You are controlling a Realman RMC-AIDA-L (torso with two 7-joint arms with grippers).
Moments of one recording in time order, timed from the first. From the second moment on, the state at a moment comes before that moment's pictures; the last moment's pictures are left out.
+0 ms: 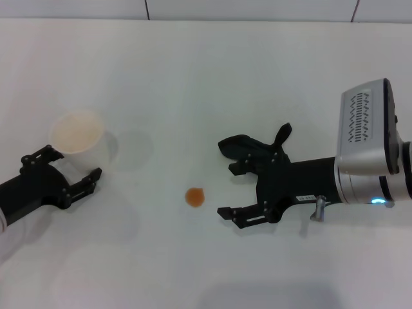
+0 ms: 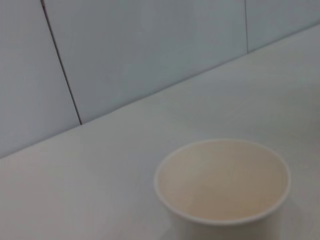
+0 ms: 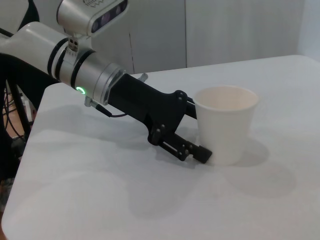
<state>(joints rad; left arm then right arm) -0.21 -2.09 1.03 0.61 1.53 1.03 -0.84 0.32 2.01 -1.72 -1.13 -1.66 -1.03 1.61</state>
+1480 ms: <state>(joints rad) -0.19 -2.08 1.15 0.70 1.48 0.97 -0.92 0.32 2.01 -1.72 -1.12 -1.64 -1.03 1.60</state>
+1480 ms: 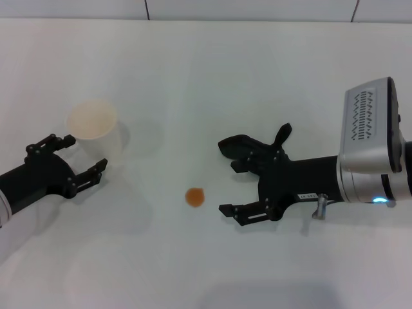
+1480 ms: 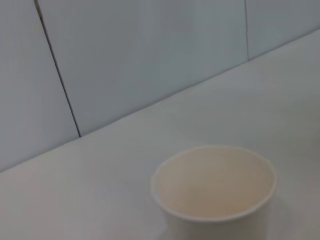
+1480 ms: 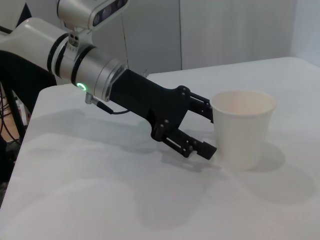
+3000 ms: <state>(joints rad) -0.11 -2.04 0.66 0.79 1.39 1.65 -0.93 0.31 2.01 -1.67 -1.12 -1.51 -1.14 1.62</state>
